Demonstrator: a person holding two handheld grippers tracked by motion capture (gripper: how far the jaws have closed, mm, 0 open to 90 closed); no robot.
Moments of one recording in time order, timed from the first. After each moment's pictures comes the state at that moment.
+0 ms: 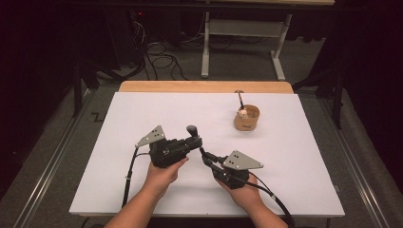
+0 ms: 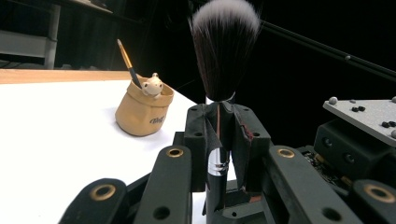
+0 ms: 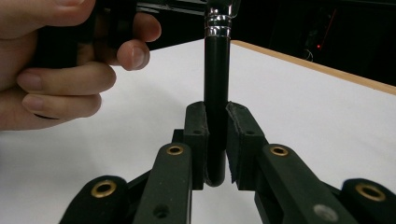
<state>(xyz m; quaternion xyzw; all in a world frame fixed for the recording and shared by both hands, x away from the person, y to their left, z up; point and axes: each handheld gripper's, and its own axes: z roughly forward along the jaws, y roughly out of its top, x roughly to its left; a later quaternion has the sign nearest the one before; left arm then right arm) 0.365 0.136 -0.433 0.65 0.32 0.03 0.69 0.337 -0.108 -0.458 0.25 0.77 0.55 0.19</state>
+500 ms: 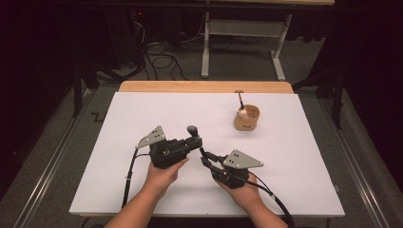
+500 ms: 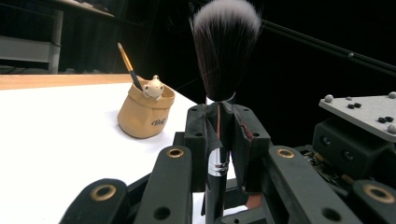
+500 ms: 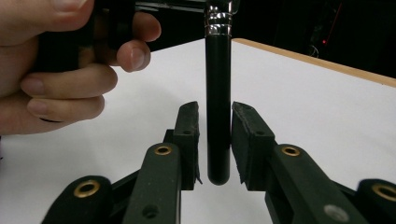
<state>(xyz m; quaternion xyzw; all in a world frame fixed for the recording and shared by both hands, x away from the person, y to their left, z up) 0.362 0.135 -0.432 0.65 0.32 0.05 0.69 0.338 -0.108 -0.458 0.26 0.77 0.55 0.18</state>
